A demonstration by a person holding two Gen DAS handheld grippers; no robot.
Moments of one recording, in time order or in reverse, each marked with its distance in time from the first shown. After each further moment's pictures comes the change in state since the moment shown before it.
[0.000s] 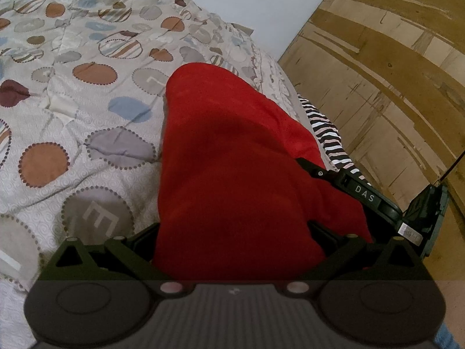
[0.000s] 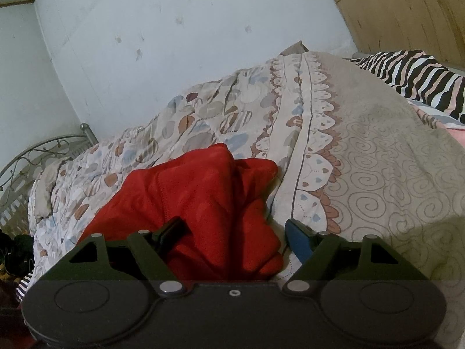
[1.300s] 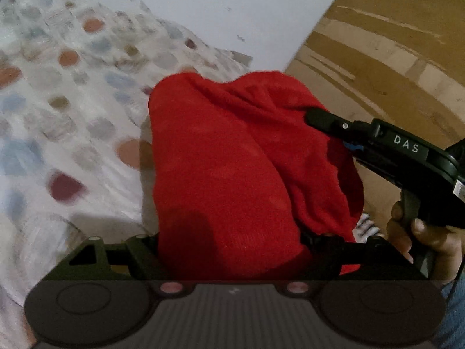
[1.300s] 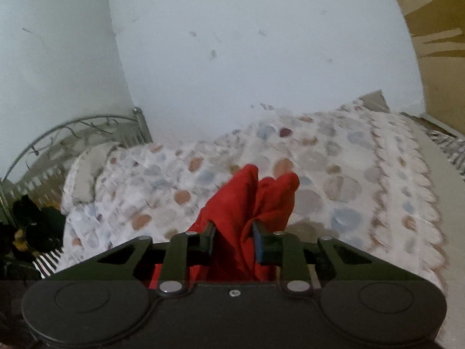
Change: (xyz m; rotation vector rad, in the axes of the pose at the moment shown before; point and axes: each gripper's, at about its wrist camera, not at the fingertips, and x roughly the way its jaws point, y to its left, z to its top) left arm -0.072 0.056 0.084 0.040 -0.059 0.006; right arm 0.006 0.177 0.084 -0.247 -0.028 0.148
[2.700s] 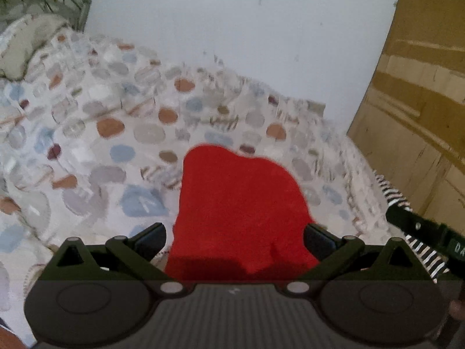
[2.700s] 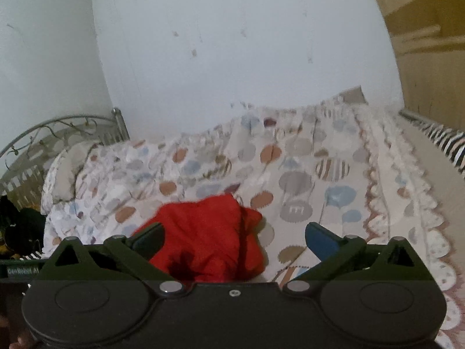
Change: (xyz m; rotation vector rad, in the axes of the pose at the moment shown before) left arm -0.077 0.008 -0.001 -0.021 -0.217 0.332; right arm -0.007 0.027 -0.050 0.008 -0.039 -0.117
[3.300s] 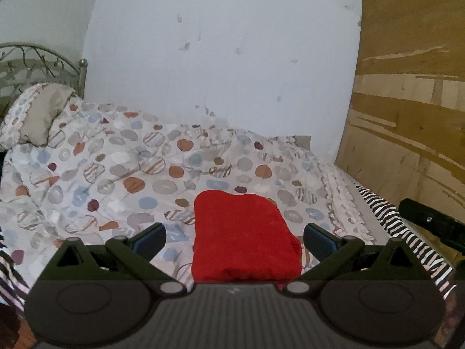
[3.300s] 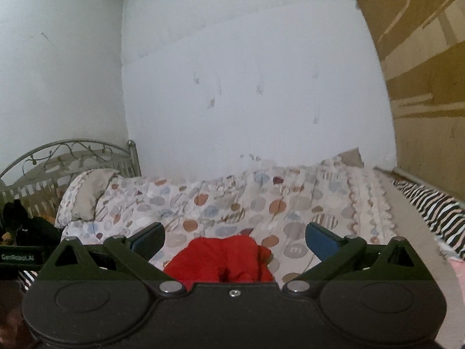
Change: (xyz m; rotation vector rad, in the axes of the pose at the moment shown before) left arm -0.145 -0.025 -0.021 0.145 -0.182 0.028; right arm -0.151 0.056 0.000 -0.104 -0.203 -0.016
